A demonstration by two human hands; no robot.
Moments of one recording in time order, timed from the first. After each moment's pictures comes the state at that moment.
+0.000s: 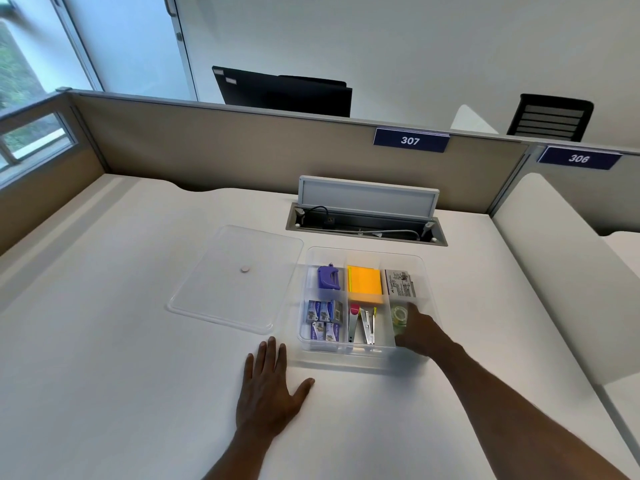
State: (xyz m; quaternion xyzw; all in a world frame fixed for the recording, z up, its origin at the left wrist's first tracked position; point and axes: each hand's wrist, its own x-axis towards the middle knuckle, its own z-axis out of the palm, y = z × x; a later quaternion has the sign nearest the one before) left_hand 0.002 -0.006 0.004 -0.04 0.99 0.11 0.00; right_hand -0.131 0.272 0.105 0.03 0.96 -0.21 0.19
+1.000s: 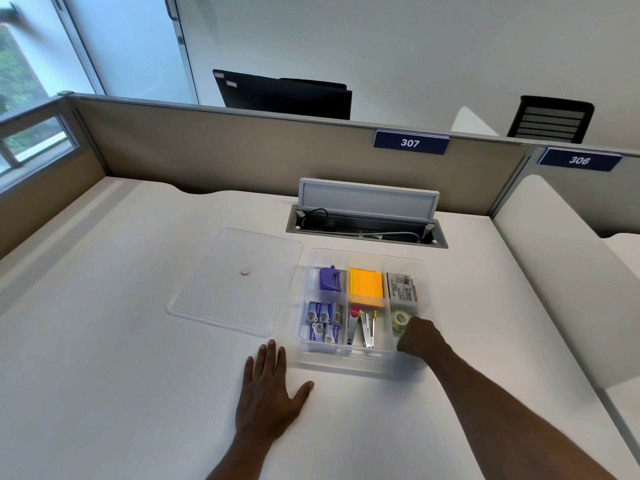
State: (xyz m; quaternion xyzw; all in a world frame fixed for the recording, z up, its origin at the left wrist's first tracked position) left_hand 0.002 -0.006 0.003 -0.04 0.99 0.11 -0.01; right_hand -0.133 0.267 0.094 0.11 0.97 -0.14 0.19
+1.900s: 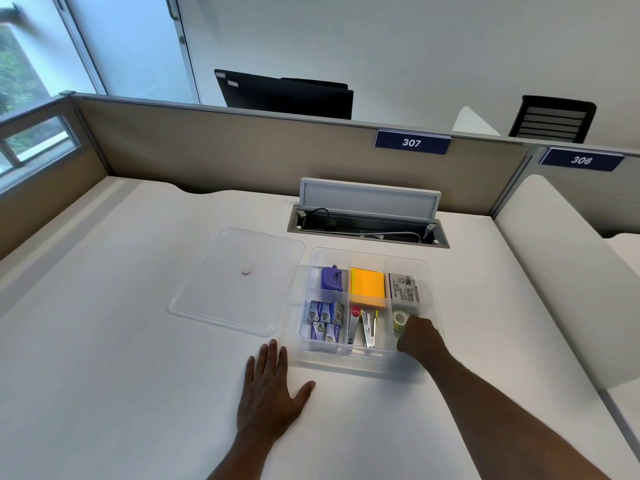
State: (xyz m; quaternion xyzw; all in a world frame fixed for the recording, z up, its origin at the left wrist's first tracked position) left_hand 0.003 -0.005 0.006 -0.04 0.99 0.11 0.00; right_hand -0.130 0.261 0.089 0.11 0.97 -0.15 0.13
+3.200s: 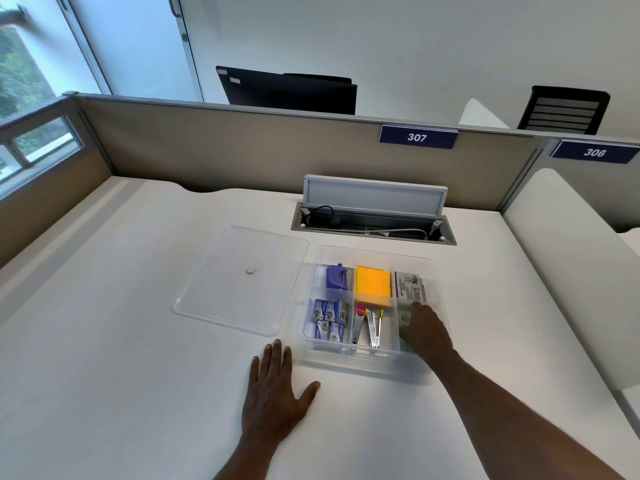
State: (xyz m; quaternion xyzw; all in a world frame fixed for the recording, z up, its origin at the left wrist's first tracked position) left_hand 0.002 -0.004 0.007 -0.04 0.99 0.11 -0.01; right_hand -0.139 0.265 0.082 0.03 0.98 -0.18 0.05
